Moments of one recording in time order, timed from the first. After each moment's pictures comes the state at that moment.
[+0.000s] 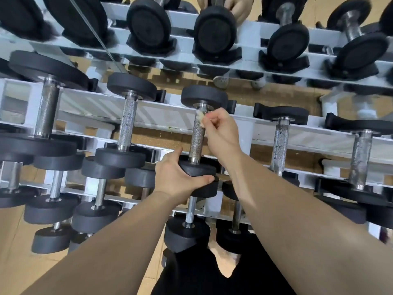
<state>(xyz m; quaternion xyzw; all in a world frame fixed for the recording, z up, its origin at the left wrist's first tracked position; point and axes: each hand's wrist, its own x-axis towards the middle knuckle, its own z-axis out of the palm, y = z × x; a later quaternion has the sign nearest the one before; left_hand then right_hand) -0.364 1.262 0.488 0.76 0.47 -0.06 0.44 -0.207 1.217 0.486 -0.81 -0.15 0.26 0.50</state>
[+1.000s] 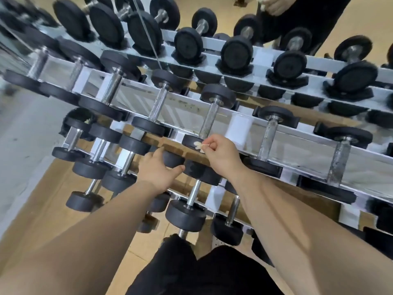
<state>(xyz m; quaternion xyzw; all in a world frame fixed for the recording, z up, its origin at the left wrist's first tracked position) -0.450 1.186 0.564 0.76 0.58 -0.07 0.29 -0.267 1.102 0.543 -0.78 -0.32 0.36 0.40</state>
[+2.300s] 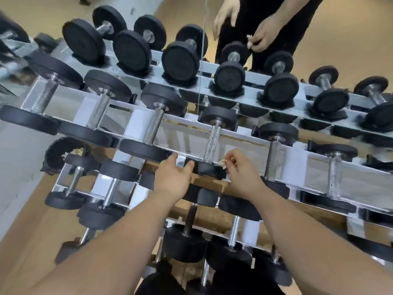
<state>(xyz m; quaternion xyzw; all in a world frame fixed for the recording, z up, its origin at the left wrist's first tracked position) -0.516 1.427 0.544 0.72 0.53 0.01 0.44 -0.356 1.292 0.527 -0.84 -0.34 0.25 0.33</state>
